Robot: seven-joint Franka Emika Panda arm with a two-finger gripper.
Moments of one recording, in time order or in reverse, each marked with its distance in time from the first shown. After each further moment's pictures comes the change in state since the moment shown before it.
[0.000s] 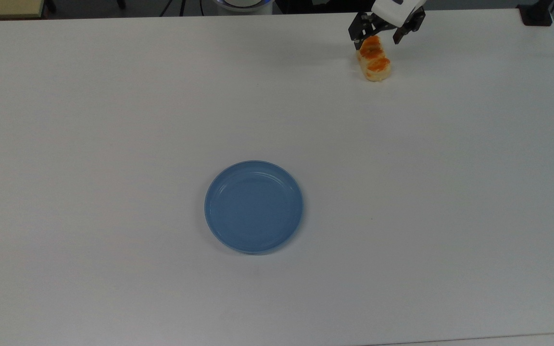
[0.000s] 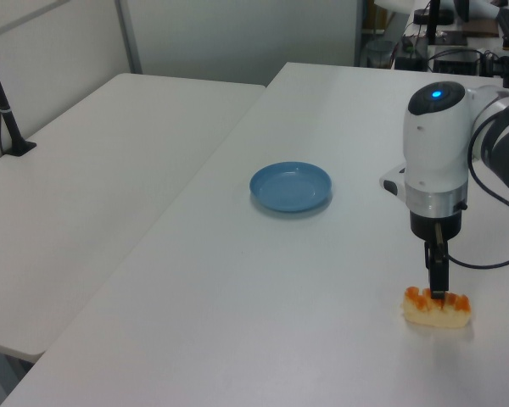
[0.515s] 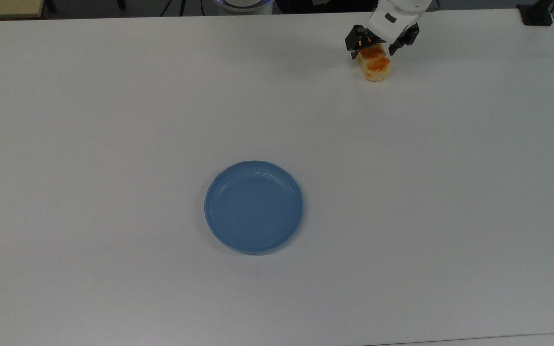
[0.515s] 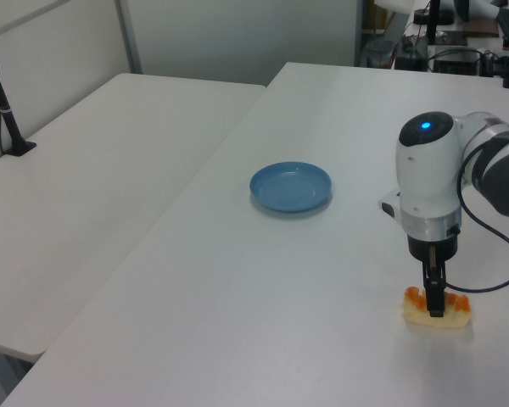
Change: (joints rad) arm 0.002 0.075 0.008 -0.013 0.000 0.041 0.056
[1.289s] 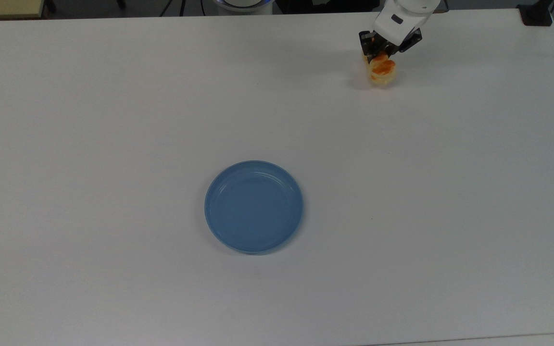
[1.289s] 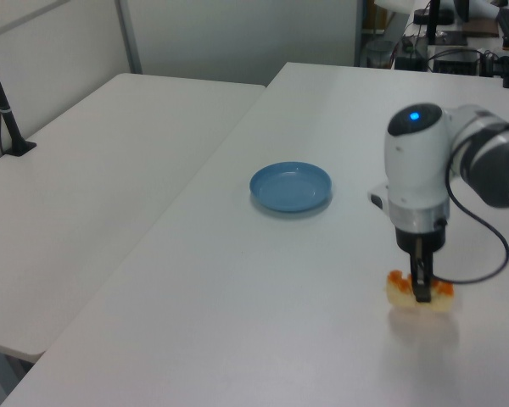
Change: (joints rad) arm -0.038 0.017 0.011 0.093 0.000 -0.053 0.012
